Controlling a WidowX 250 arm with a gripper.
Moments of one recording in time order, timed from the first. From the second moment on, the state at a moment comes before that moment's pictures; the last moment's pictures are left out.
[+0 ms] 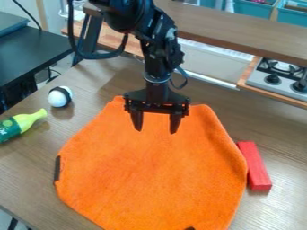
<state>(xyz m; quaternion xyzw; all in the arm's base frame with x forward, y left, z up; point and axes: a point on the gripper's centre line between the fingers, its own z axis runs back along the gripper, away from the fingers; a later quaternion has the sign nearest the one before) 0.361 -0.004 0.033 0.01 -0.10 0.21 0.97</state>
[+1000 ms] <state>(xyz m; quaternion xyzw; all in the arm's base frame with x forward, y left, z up) 0.337 -0.129 0.050 0.00 -0.18 0.25 0.95</state>
